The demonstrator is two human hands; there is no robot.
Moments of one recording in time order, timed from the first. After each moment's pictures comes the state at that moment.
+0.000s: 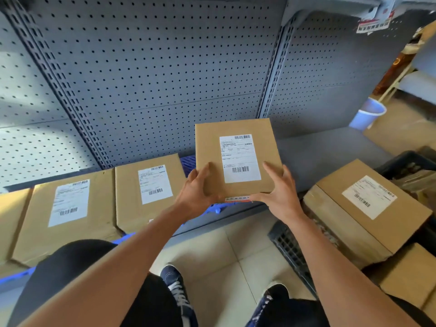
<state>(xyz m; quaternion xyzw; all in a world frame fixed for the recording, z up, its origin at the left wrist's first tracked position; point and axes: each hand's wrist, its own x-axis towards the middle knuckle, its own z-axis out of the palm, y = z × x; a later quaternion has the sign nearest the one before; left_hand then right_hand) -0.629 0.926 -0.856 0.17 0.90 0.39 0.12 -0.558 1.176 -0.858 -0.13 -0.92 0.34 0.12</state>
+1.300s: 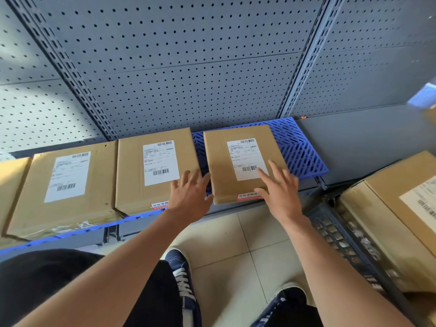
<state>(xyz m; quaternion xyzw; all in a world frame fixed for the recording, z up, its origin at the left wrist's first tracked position) -0.647 0.908 -0.951 0.16 0.98 0.05 0.09 -0.614 1.170 -0.972 -0.01 -1.00 0.06 0.07</state>
